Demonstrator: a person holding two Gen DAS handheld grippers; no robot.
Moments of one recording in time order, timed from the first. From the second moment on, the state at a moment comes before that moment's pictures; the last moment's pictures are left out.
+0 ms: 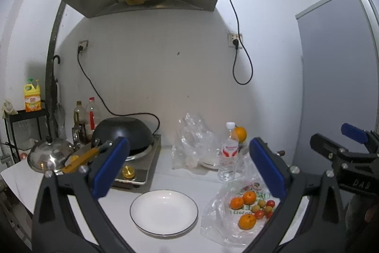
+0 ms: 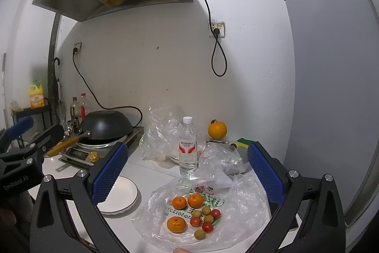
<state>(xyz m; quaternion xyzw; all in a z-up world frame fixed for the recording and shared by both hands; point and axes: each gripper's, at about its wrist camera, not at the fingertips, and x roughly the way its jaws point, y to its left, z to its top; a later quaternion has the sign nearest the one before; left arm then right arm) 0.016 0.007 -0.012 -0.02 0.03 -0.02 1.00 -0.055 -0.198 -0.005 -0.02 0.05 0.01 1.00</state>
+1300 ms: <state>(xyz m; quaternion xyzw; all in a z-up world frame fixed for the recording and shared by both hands) 0.016 0.013 -0.019 -0.02 0.04 -0.03 1.00 -0.055 -0.198 -0.015 -0.02 0.05 0.00 1.00</state>
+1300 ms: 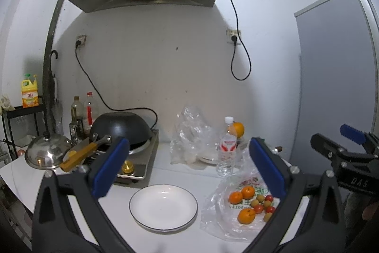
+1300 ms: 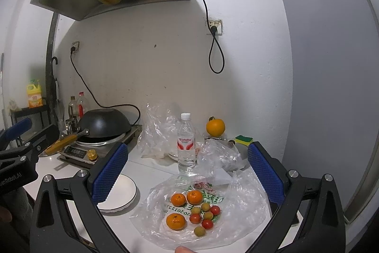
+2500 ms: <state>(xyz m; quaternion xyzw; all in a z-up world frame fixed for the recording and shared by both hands) 0.032 0.003 -0.024 -0.03 0.07 -0.05 1.00 -0.046 -0.214 -0.023 -0.01 0.07 -0.01 1.00</state>
